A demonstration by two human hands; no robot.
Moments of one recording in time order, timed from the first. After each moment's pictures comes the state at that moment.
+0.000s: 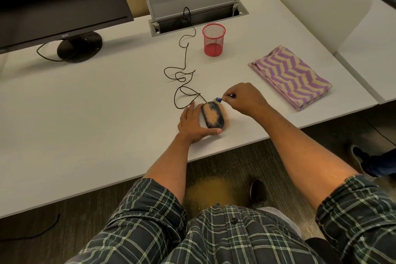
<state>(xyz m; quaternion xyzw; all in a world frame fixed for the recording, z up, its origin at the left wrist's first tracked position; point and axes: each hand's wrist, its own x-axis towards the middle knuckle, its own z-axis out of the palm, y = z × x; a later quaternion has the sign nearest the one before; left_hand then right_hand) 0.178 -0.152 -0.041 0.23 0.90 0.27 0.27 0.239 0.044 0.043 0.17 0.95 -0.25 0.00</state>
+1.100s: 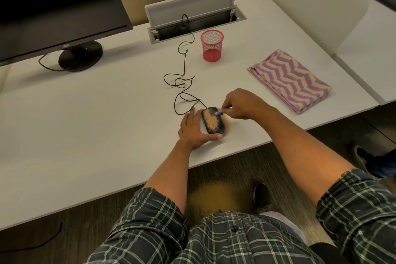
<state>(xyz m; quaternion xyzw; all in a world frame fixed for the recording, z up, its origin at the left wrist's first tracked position) 0.179 -0.151 -0.039 0.23 0.90 0.26 0.28 0.231 0.048 0.048 0.08 0.98 -0.16 0.13</state>
